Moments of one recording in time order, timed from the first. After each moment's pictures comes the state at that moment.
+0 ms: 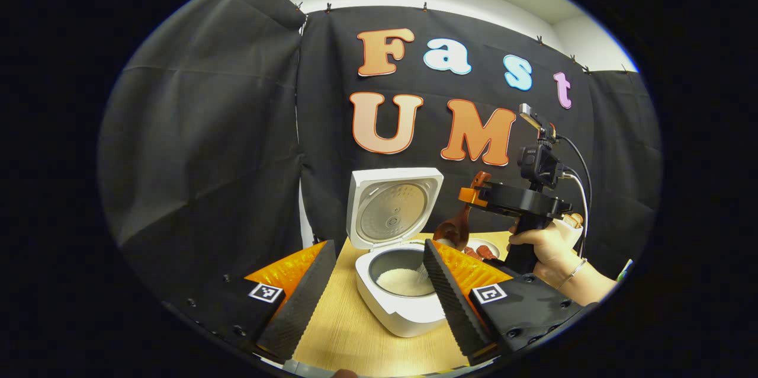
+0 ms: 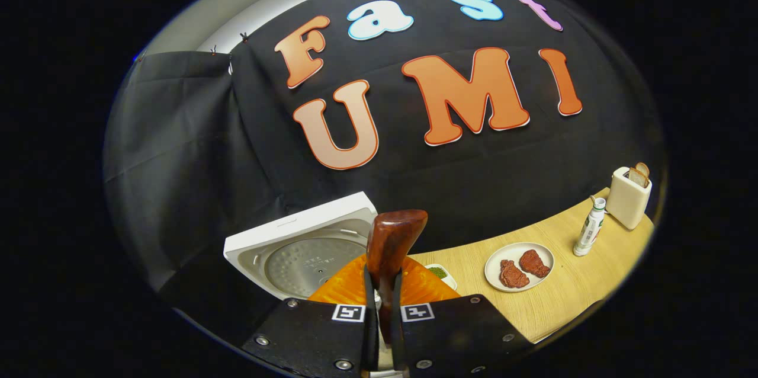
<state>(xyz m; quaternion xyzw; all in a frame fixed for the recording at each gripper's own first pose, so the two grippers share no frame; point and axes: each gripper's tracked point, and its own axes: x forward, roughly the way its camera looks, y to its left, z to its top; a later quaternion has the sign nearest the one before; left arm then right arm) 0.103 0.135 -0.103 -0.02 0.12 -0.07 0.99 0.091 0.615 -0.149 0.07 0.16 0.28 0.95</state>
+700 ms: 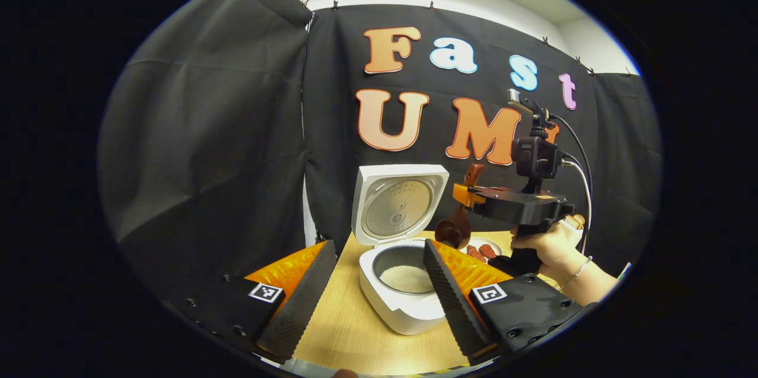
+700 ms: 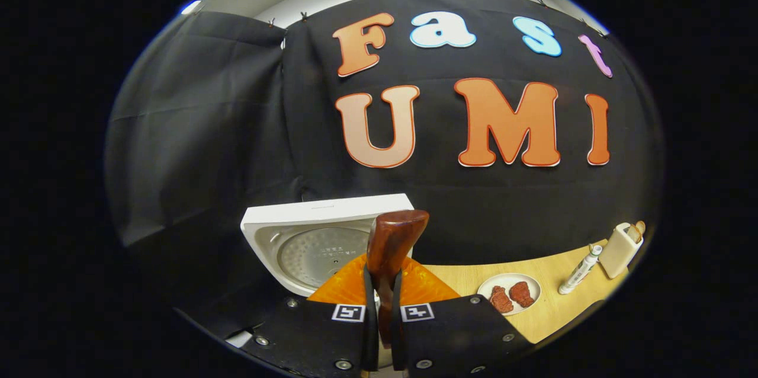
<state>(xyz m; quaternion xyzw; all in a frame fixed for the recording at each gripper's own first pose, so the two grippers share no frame) 0.099 0.142 -0.108 -0.02 0.13 -0.06 0.99 0.070 0.637 -0.143 -0.05 0.09 0.33 0.94</state>
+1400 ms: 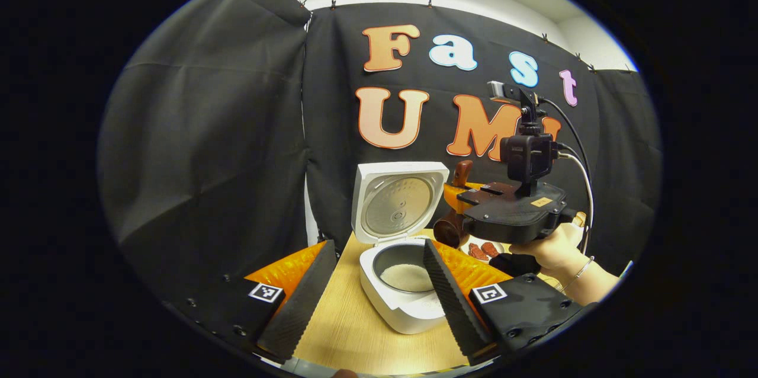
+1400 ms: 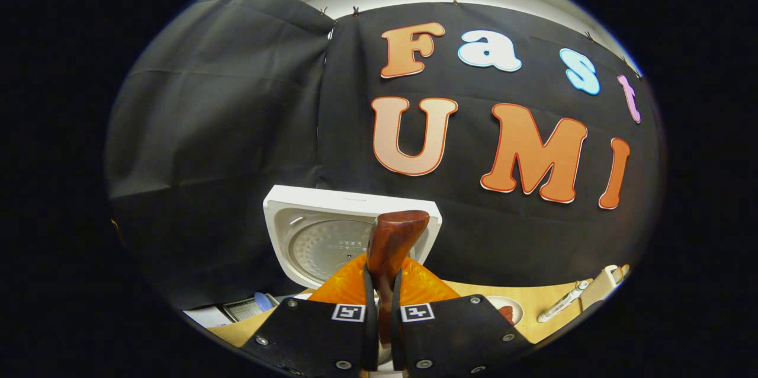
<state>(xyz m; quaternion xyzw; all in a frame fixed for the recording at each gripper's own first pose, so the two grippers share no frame) 0.101 0.135 -0.108 -0.02 0.13 -0.05 0.99 0.055 0.652 -0.148 -0.13 0.03 0.37 0.92</state>
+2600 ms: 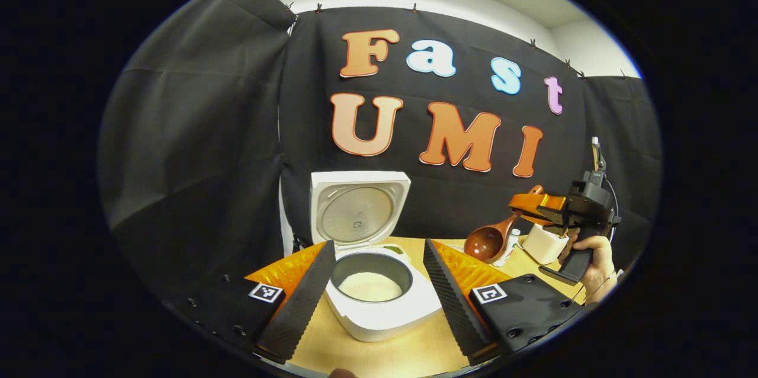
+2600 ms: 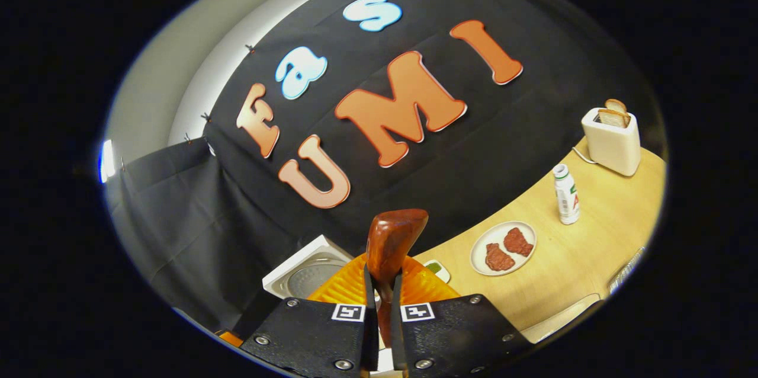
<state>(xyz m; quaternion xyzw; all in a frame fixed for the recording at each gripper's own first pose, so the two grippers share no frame) 0.101 0.040 -0.089 -0.03 0.11 -0.09 0.99 0.120 0.406 -0.122 0.27 0.18 0.25 0.91</state>
